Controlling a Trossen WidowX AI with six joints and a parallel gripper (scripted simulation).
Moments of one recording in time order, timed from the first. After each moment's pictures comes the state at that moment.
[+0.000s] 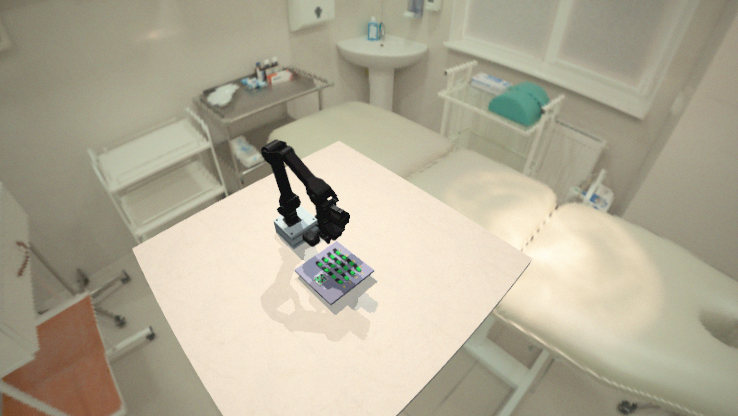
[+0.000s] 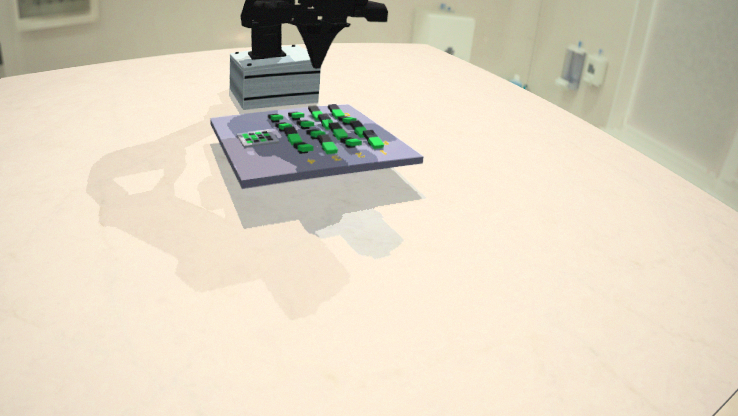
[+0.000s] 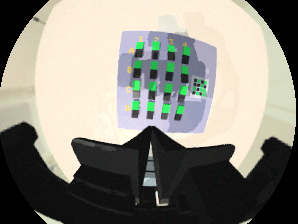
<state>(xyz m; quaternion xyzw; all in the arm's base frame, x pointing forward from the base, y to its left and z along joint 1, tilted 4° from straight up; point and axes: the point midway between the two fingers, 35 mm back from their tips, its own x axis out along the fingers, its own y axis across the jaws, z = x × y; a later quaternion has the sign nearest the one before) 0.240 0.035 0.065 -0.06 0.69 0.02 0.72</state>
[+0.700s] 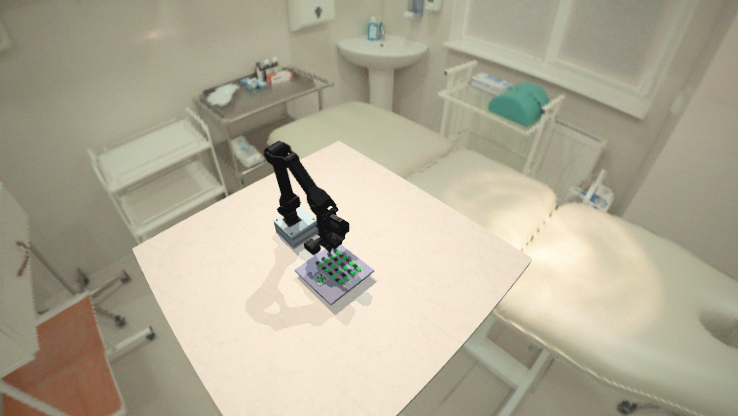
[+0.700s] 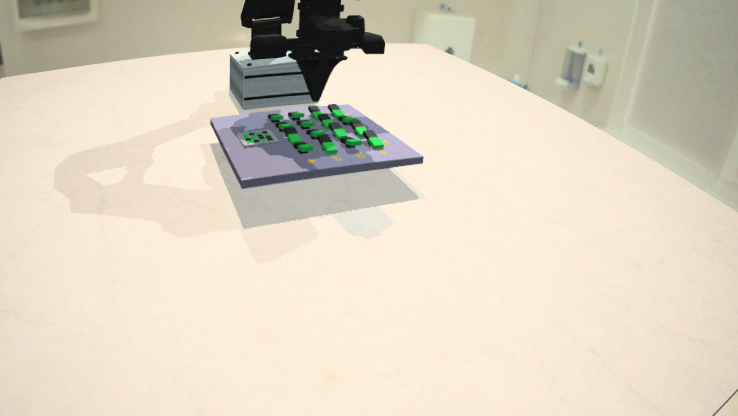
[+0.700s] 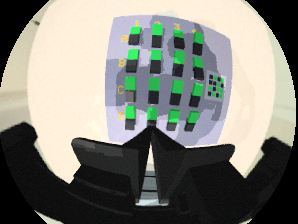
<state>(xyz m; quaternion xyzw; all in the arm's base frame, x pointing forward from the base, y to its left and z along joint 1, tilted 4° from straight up) 0.240 0.034 0.015 -0.05 0.68 0.01 0.73</state>
